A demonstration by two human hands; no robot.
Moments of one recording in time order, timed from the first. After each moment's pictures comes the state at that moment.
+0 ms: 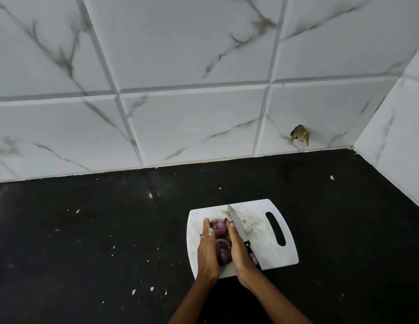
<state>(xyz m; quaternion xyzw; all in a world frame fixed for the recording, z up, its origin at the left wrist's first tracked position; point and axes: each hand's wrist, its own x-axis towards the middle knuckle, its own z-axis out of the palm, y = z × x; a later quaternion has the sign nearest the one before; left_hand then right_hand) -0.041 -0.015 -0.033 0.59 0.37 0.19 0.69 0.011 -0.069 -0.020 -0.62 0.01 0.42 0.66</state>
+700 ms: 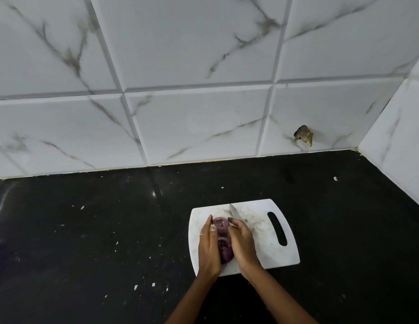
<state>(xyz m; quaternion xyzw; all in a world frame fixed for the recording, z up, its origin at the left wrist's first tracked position) -0.041 -0.015 -0.036 0.63 0.36 0.25 0.65 0.017 -0.070 -0.004 -0.77 -0.05 0.24 0.60</state>
